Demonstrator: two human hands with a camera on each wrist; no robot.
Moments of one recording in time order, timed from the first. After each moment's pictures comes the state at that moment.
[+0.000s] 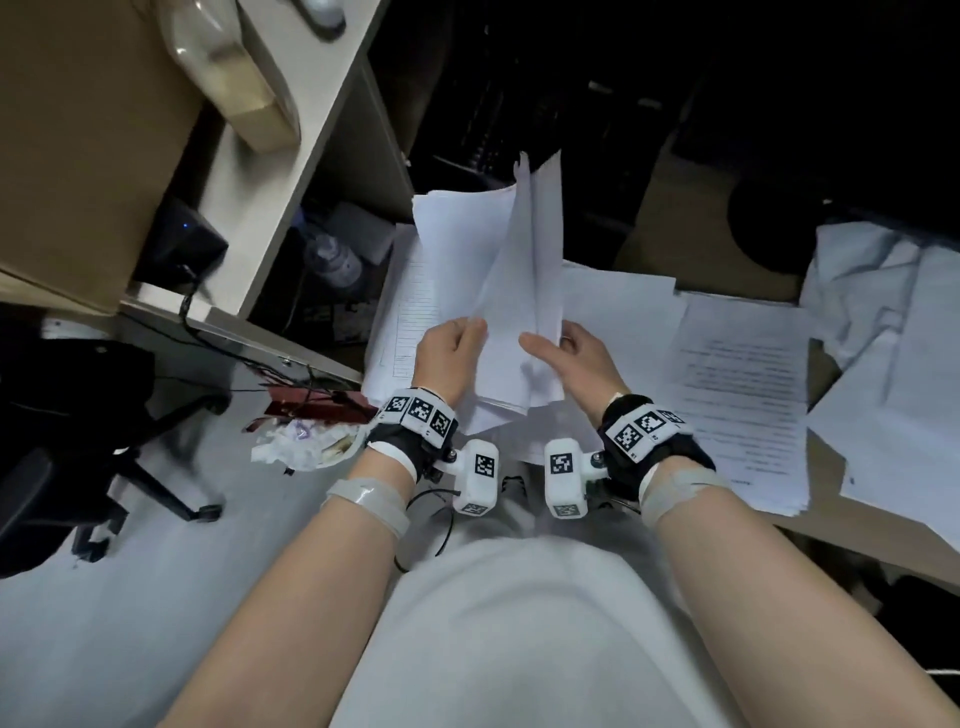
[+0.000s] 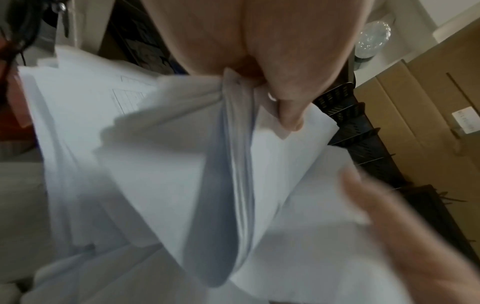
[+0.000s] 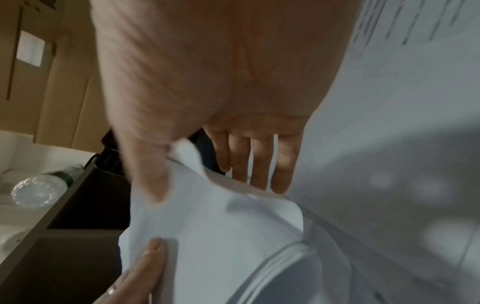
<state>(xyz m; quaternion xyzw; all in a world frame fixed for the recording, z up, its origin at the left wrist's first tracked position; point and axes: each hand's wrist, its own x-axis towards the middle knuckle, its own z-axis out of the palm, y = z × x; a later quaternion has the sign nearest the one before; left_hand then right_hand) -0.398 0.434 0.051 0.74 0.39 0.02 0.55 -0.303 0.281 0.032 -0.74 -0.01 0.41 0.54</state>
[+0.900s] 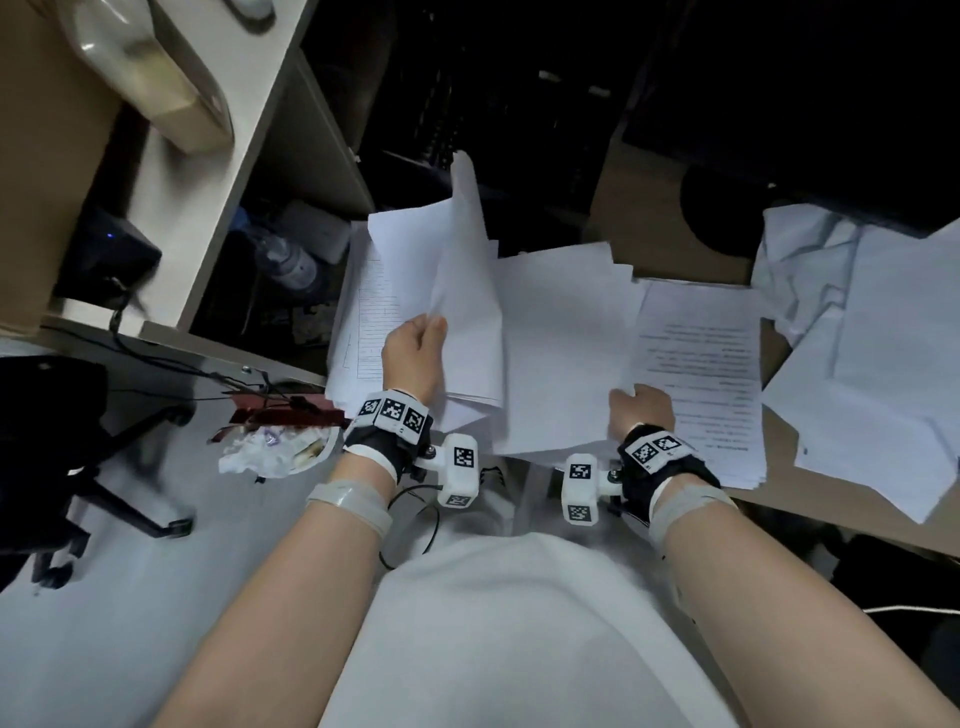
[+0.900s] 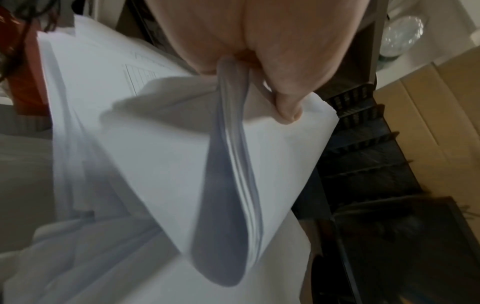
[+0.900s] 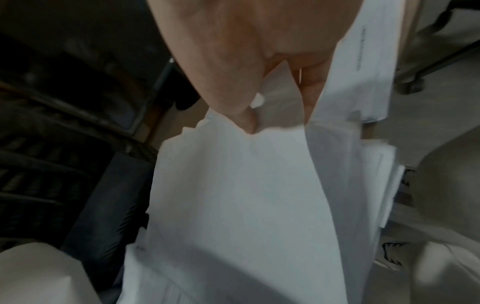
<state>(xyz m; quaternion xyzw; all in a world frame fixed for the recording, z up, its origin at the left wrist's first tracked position) -0.392 0.424 0.042 0.71 0.44 0.06 0.54 -0.301 0.179 -0.013 -0.87 0.24 0.30 0.30</state>
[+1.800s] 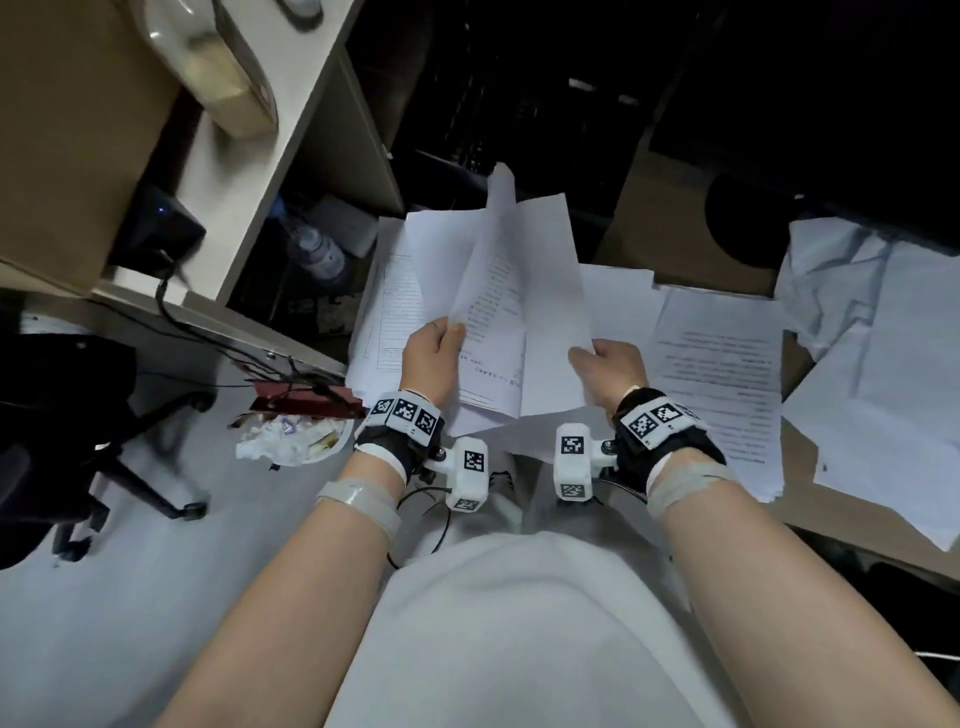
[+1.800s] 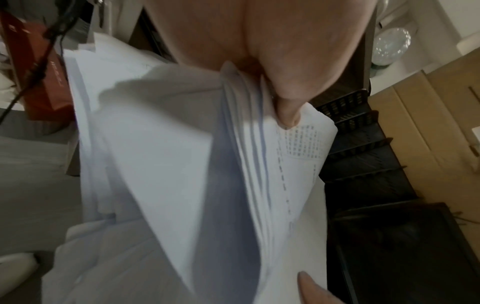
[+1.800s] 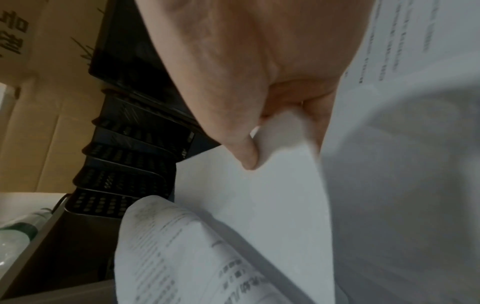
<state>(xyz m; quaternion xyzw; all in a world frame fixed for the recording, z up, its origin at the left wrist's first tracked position) -0.409 0.417 0.040 0.66 0.42 0.08 0.62 -0.293 0.241 0.024 -0.84 0.07 0.34 0.42</state>
